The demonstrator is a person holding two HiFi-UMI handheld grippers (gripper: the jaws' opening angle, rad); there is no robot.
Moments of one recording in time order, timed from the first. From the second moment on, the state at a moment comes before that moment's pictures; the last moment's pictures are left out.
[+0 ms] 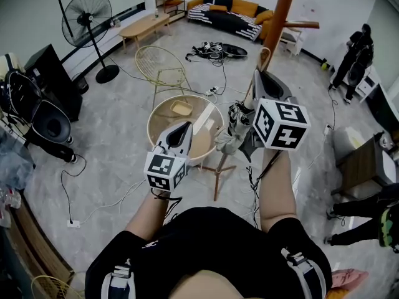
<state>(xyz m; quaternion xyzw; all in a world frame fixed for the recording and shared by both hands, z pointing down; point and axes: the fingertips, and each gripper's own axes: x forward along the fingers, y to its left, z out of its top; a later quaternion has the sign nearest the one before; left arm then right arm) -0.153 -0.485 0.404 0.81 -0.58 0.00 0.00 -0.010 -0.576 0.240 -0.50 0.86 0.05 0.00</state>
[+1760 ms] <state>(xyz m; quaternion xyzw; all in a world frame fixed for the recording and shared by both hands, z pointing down) -0.109 -0.409 0.439 0.84 -0.53 0.04 0.03 0.010 -0.453 0.386 -0.51 0.86 0.01 0.04</state>
